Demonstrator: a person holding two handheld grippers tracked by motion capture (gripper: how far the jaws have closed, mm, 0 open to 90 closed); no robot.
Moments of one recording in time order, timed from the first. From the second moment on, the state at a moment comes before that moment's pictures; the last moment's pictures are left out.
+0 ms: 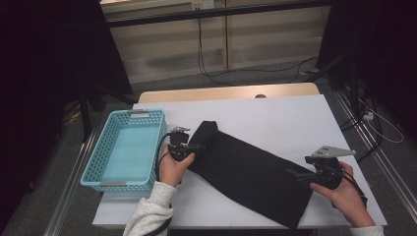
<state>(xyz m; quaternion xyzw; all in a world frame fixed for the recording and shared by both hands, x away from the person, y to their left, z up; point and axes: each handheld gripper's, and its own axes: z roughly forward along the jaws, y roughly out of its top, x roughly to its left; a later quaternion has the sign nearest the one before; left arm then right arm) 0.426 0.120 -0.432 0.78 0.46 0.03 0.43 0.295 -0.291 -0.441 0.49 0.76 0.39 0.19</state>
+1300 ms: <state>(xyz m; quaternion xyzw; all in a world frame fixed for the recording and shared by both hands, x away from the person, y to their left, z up) 0.412 0.096 -0.429 0.80 0.42 -0.02 0.43 0.293 -0.290 -0.439 0.49 0.76 0.39 0.19</state>
